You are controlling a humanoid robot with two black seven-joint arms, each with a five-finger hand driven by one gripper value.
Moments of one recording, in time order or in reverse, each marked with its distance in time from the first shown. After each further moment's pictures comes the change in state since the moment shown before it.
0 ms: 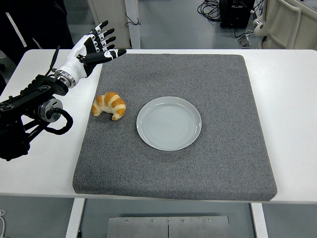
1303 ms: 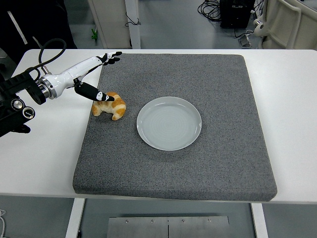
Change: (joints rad) left arm -0.004 0.238 0.084 -0.234 0.870 0.023 0.072; right arm 0.000 0.000 0.000 0.000 0.000 0.000 0.000
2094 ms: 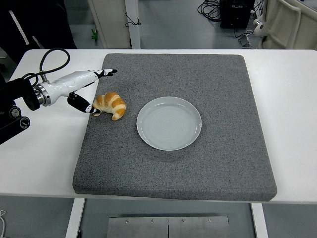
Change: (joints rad) left arm 0.001 0.015 0.047 0.059 0.267 0.005 -0.003; right arm 0.000 0.000 0.000 0.000 0.000 0.000 0.000
